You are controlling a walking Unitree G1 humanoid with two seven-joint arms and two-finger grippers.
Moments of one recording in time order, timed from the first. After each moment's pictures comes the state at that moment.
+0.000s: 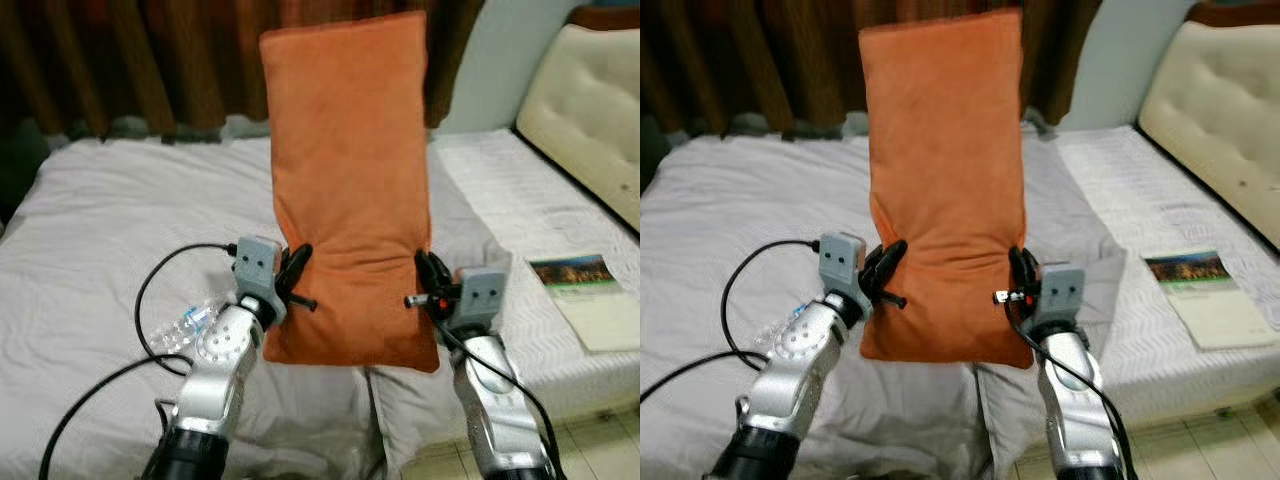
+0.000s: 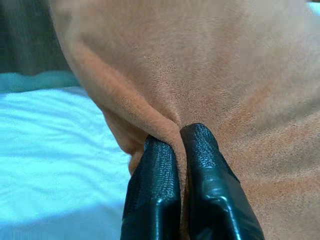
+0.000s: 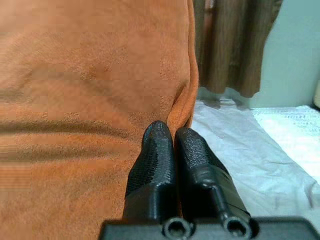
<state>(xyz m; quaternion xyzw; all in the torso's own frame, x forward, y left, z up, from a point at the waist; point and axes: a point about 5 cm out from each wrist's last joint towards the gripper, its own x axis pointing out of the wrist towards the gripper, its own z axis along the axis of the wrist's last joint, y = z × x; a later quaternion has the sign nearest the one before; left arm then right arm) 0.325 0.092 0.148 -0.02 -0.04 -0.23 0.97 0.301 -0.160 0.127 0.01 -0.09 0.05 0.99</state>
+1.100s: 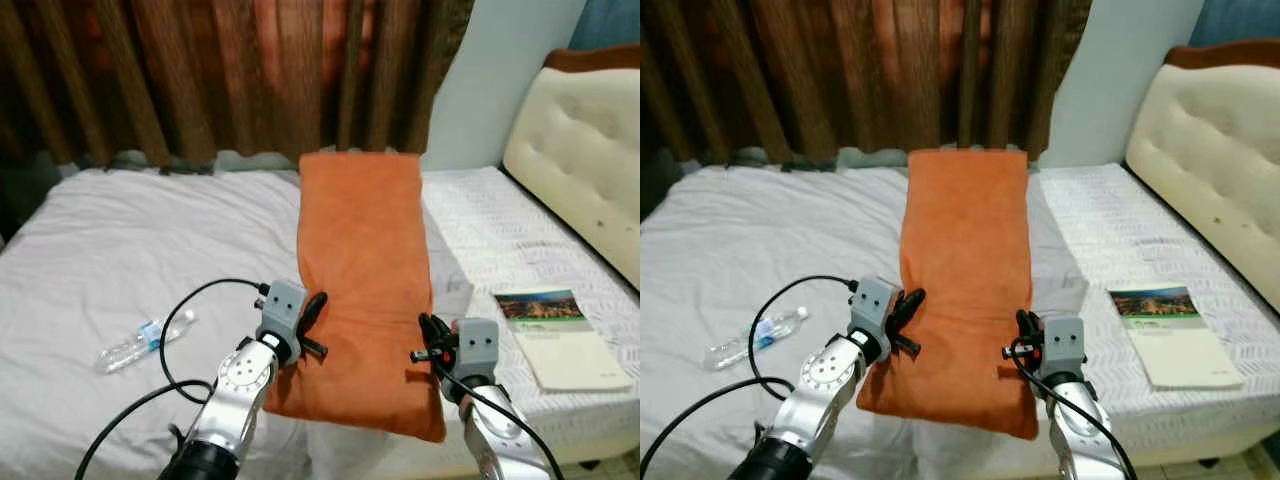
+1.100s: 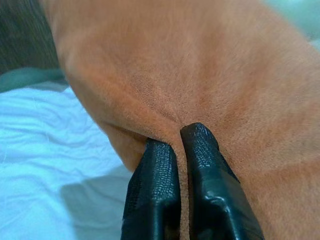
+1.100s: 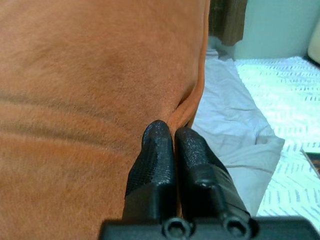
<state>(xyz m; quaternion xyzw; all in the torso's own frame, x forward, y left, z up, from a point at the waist) 0.315 0.088 0.088 0.05 0.02 -0.25 0.97 0.278 -0.166 0.068 0.01 0.05 0.06 1.00</state>
